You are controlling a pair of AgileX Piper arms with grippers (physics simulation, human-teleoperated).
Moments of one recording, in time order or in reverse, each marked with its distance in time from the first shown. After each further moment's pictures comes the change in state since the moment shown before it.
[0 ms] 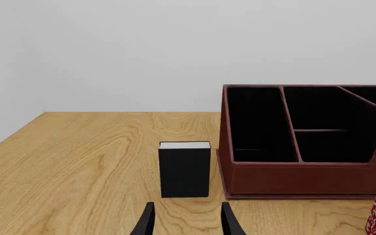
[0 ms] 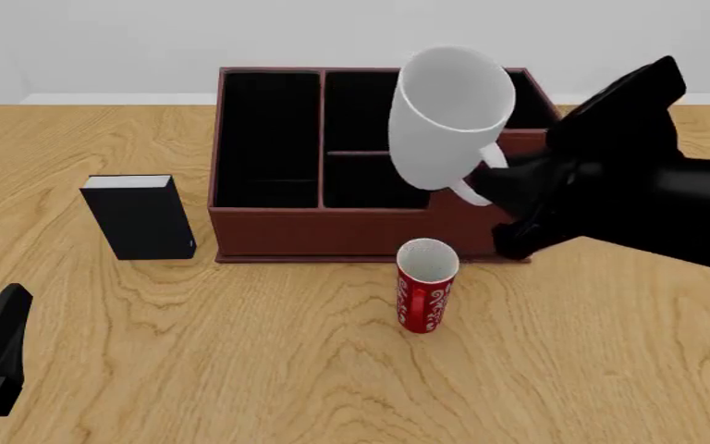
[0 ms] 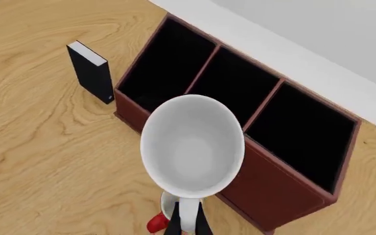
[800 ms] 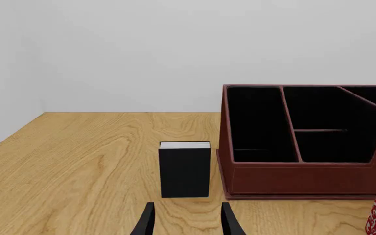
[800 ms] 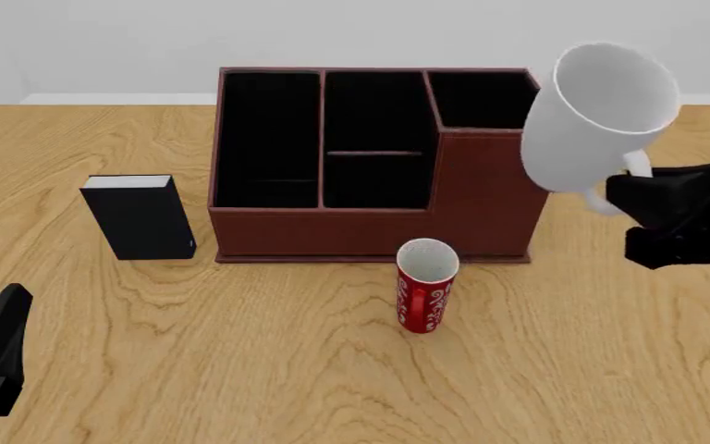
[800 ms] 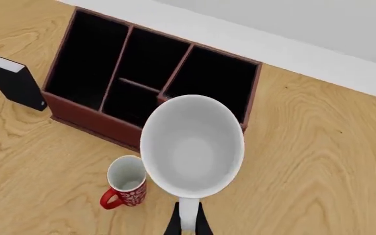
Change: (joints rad) left arm 0.000 0.000 0.000 0.000 0.000; right arm -0.285 -0.278 0.095 0.167 0.039
